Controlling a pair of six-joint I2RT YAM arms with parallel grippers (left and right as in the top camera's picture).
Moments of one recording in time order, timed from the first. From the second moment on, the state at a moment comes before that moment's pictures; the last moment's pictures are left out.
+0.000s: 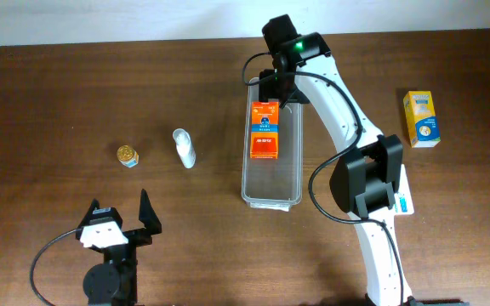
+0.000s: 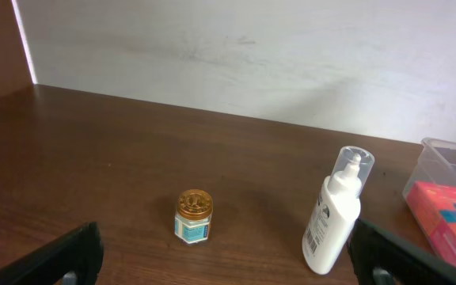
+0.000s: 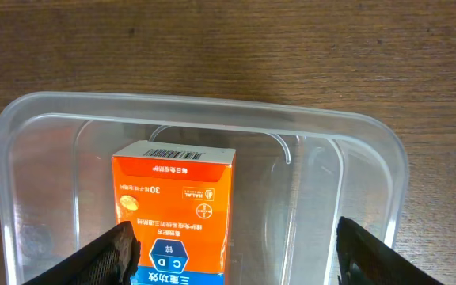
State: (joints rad) left arm 0.01 0.01 0.01 -0.07 -0.11 -0.14; right arm 0.34 2.46 2.41 -1.24 0.04 0.39
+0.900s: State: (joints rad) left arm 0.01 0.01 0.01 -0.07 -0.11 -0.14; right arm 0.09 2.45 2.89 -1.69 0.22 0.19
